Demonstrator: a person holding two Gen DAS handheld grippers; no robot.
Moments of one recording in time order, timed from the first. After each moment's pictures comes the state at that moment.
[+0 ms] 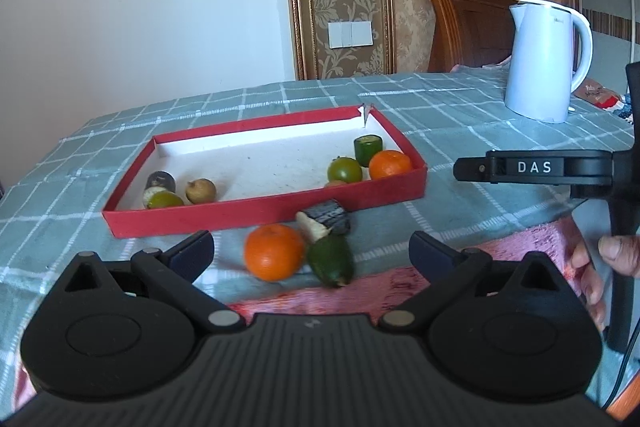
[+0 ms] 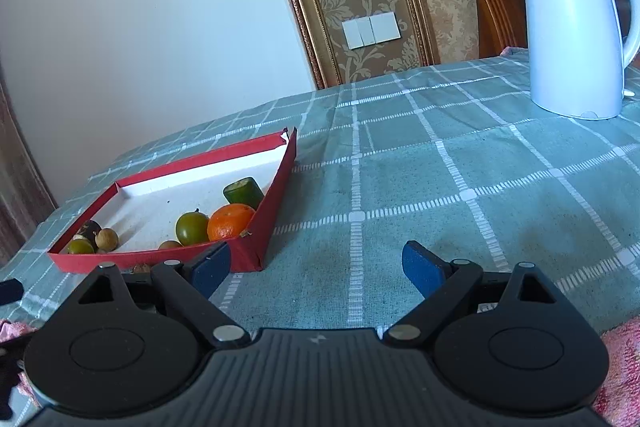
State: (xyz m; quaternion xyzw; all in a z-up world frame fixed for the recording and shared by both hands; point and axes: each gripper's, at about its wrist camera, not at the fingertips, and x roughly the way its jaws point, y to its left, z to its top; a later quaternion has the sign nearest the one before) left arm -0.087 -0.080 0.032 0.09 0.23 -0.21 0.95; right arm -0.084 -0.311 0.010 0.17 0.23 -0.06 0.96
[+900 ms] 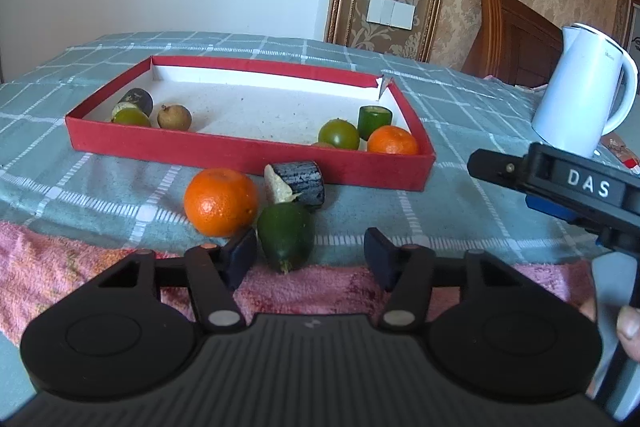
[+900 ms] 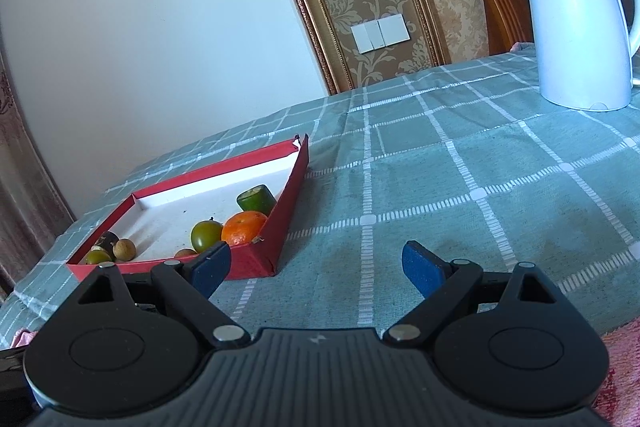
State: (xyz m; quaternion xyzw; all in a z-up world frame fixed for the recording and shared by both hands) left arm -0.064 -0.103 0.004 -0.02 0.29 -0.16 0.94; right arm -0.086 -0.315 0.010 0.19 0.22 -0.04 0.96
